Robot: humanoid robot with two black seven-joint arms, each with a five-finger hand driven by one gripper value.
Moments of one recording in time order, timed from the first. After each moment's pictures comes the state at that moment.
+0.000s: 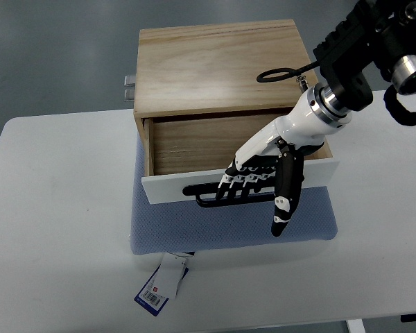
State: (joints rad) left arm -0.15 0.00 -0.07 -0.38 0.01 0.06 0.09; right arm 1.88 -0.67 -0.13 1.72 -0.09 0.61 -0.61
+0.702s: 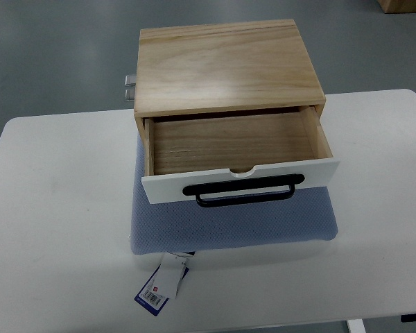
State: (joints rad) left arm -0.15 0.00 -0.06 -0.39 0.01 0.06 0.09; right arm 1.39 -0.73 0.68 0.93 -0.10 0.51 -0.36
